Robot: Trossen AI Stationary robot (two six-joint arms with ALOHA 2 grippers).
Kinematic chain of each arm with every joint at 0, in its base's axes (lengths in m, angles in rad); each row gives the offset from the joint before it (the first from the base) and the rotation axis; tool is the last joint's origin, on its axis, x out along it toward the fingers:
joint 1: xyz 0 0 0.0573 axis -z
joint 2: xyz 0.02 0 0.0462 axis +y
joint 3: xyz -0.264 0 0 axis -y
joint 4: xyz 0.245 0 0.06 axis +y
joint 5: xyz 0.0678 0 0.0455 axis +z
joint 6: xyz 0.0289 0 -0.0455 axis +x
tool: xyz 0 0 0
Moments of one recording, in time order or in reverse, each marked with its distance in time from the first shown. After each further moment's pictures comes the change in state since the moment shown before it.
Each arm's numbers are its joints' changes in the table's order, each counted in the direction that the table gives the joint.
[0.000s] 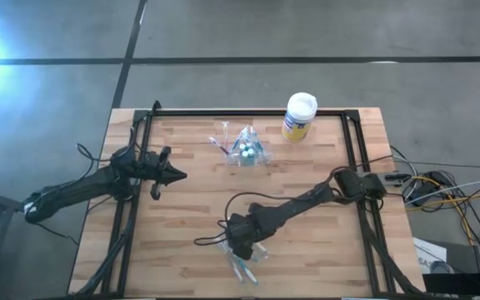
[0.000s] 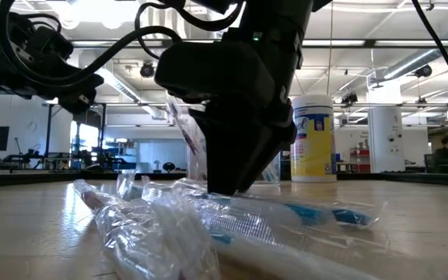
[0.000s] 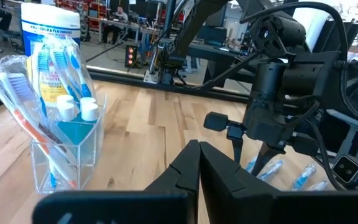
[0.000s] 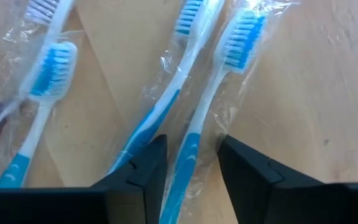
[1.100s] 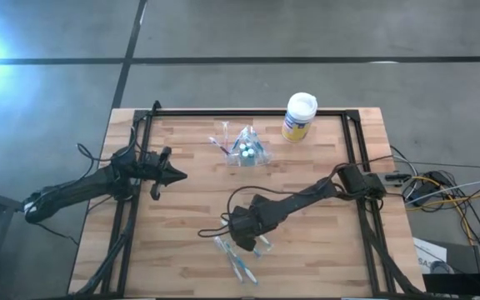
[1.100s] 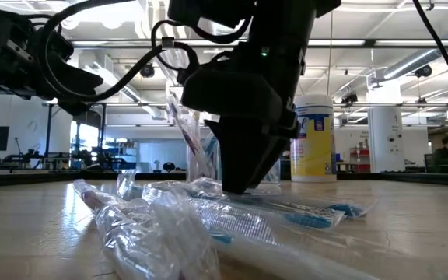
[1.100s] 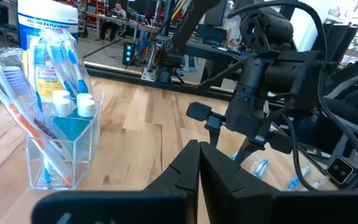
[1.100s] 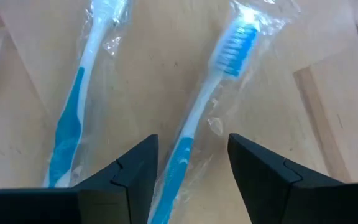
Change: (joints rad) left arm 0.000 0.000 0.000 0.006 -0.008 -0.024; right arm 0.023 -0.060 -0.066 0.012 -0.053 -0.037
